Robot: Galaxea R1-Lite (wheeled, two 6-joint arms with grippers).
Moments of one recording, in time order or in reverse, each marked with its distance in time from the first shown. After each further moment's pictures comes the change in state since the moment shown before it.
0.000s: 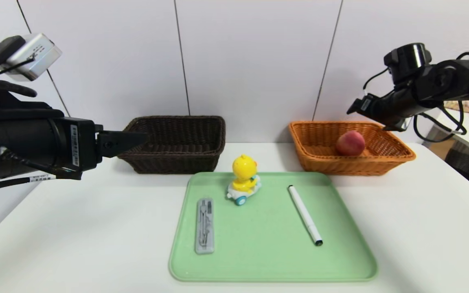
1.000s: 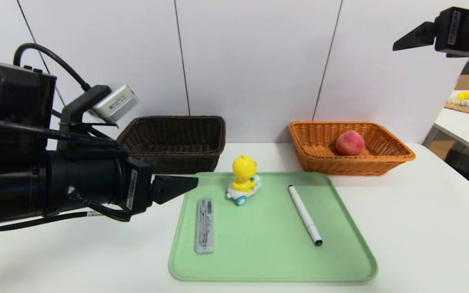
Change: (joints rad) left arm -0.163 0.099 0.085 -0.061 -0.118 0.000; right arm 0.129 -0.487 0.003 0.193 0.009 -0.369
